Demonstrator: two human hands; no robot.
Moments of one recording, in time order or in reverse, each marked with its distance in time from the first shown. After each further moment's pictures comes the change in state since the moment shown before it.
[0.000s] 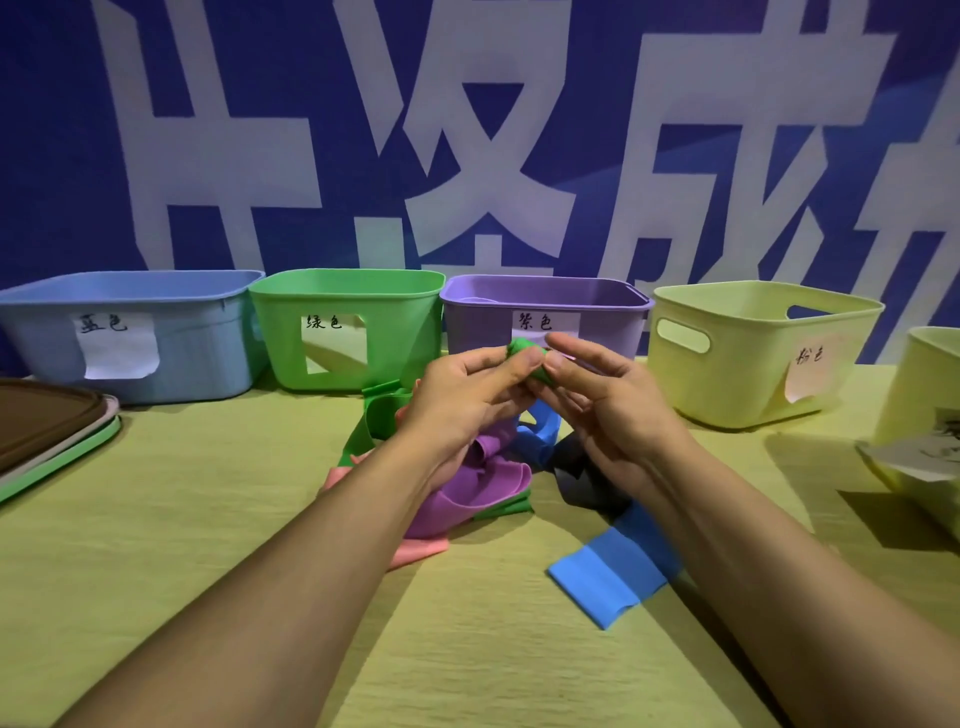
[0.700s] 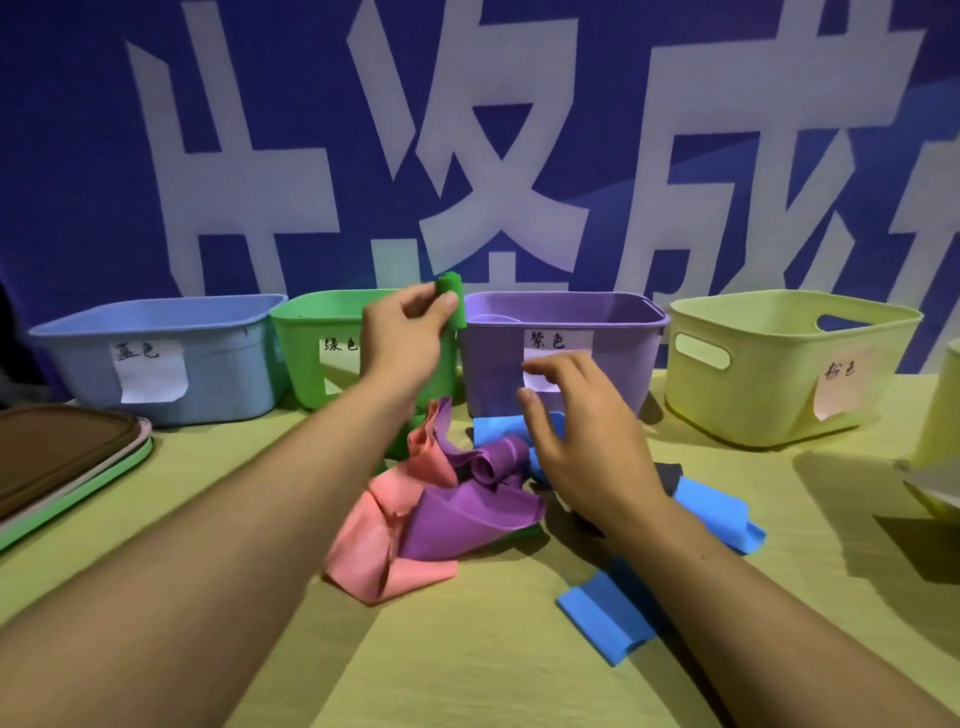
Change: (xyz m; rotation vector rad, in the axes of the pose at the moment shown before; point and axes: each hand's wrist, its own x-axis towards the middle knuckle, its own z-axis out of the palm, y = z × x) left_hand 0.055 0.055 -0.041 0.407 0.509 0.284; right_hand 0.000 0.024 0.001 -1.409 0.014 -0.708
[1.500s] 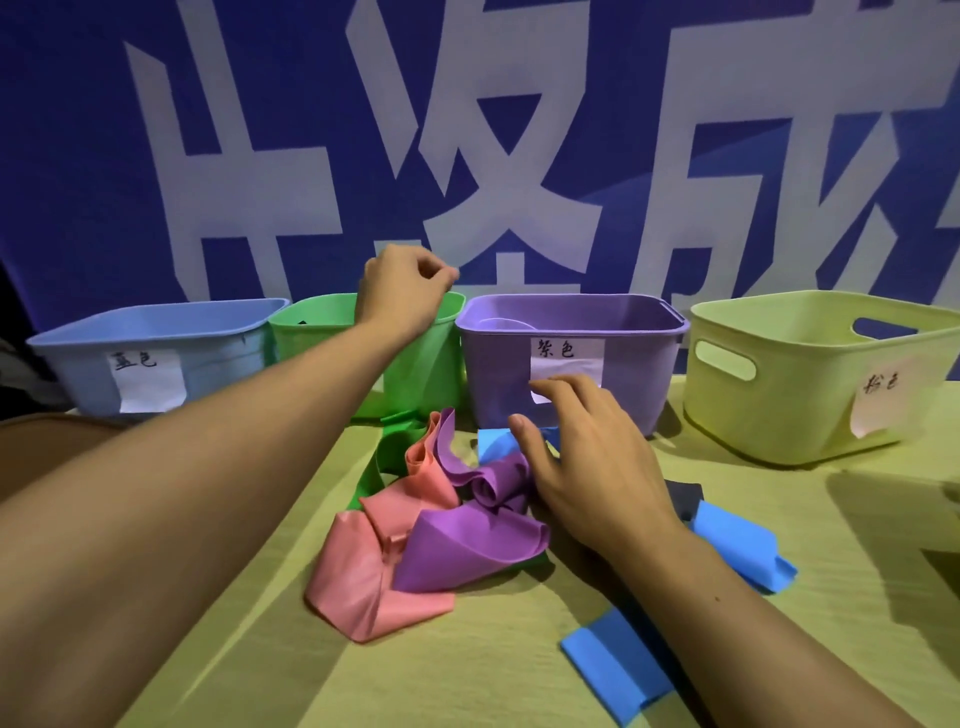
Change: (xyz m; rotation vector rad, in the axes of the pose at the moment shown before) left_hand 0.075 0.012 0.007 0.720 -0.038 0.282; right_hand 0.004 0.007 0.006 -0.202 -0.128 0.046
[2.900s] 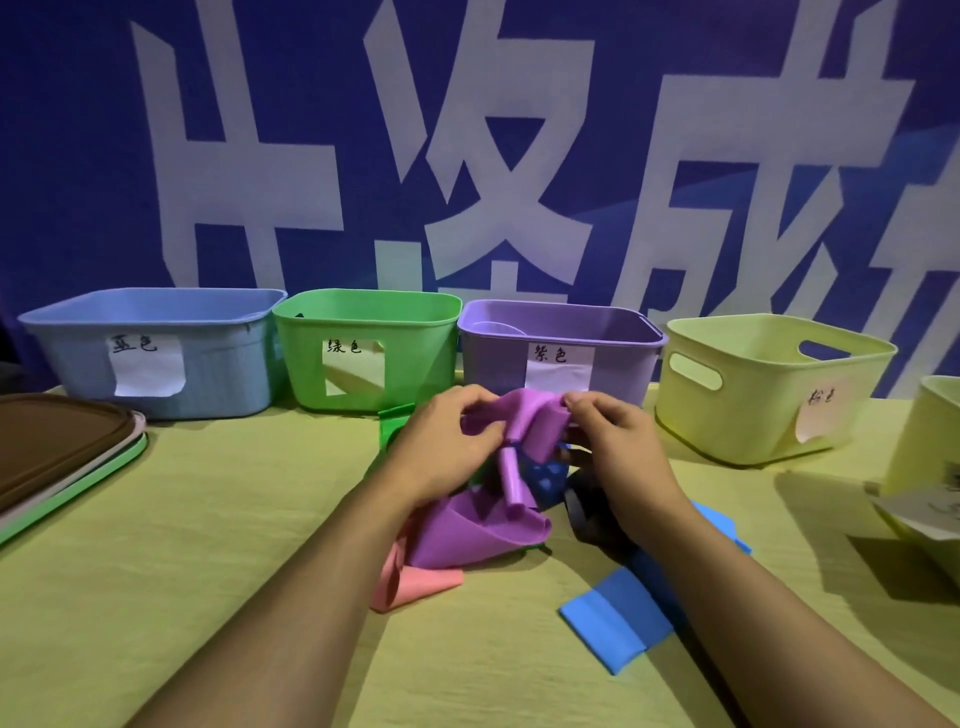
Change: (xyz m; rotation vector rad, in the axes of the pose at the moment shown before) left_hand -0.141 -0.019 0.009 -0.355 -0.421 0.070; right_hand 0.000 0.001 -0.017 1.075 -0.039 0.511
